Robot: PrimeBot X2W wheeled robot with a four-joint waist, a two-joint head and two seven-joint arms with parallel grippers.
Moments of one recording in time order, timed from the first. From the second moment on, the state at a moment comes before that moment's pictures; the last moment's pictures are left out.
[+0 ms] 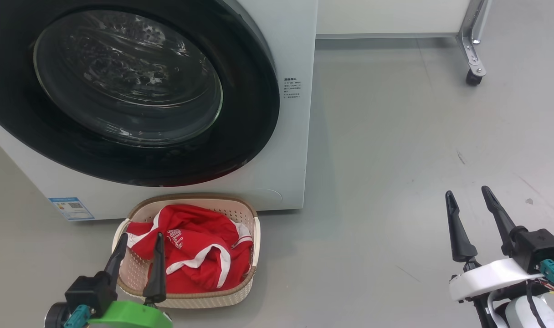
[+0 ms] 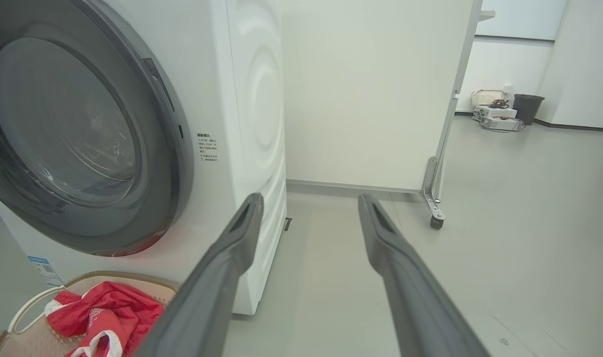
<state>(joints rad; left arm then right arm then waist) 0.01 0.04 -0.14 0.22 -0.36 -0.10 -0.25 0.01 -0.24 0.19 0.10 0.36 -0.05 -0.25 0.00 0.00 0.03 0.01</state>
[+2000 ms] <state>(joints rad) 0.02 0.04 -0.13 0.23 -0.38 -0.11 -0.25 0.06 -0.22 0.18 0.06 0.34 -0.05 -0.25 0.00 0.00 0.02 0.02</state>
